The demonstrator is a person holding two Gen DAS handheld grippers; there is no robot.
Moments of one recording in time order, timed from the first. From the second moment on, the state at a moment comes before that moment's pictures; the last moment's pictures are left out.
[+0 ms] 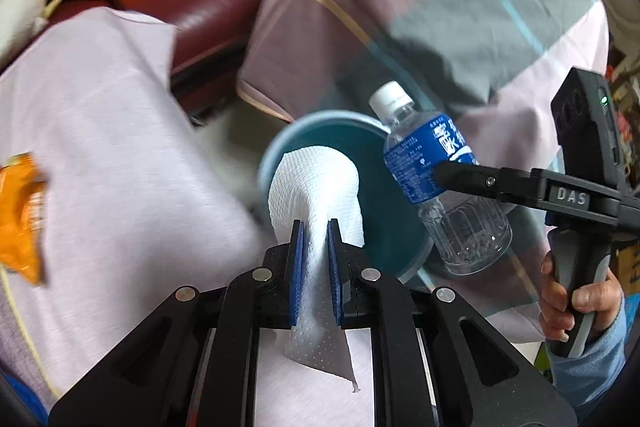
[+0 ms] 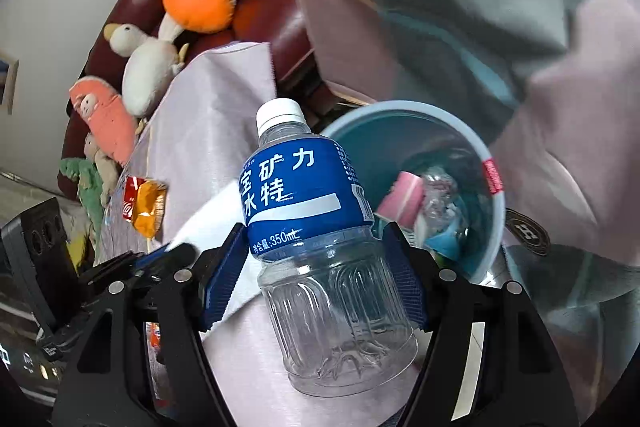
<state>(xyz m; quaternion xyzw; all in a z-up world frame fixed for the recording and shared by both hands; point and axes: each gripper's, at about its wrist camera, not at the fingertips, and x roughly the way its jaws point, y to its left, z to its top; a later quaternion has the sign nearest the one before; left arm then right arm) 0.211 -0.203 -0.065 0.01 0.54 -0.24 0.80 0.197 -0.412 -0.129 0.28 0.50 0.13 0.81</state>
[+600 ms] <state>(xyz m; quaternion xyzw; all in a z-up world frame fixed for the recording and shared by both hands) 0.222 -0.233 -0.097 0.04 0.56 -0.23 0.79 0.208 -0.437 -0.175 0.31 0.52 0.12 0.79</state>
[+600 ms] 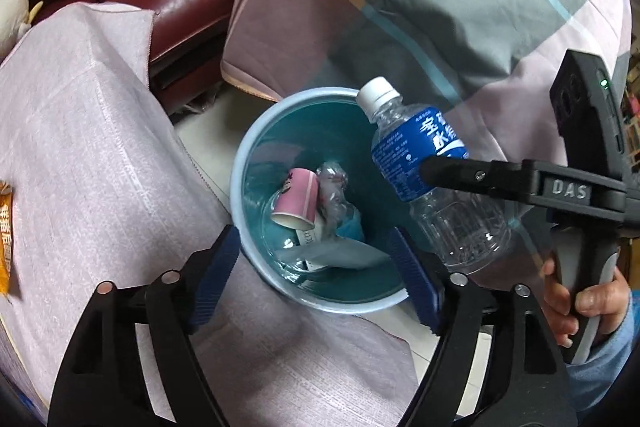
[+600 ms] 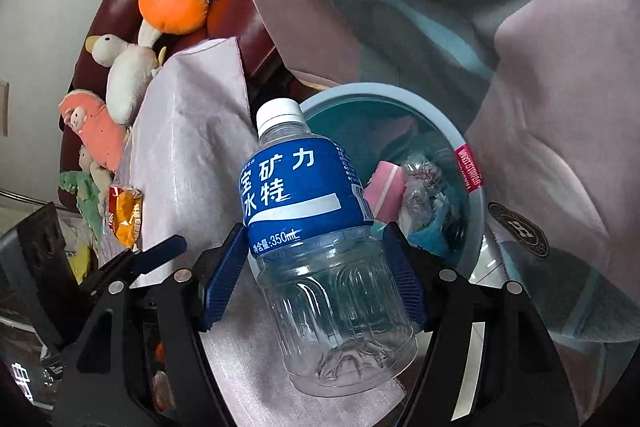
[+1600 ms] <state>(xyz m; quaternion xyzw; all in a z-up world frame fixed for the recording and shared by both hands) 0.209 -0.173 -0.067 -0.03 0.55 -0.20 0.81 0.215 -0.391 -0.209 0.27 0.60 0.13 0.74</state>
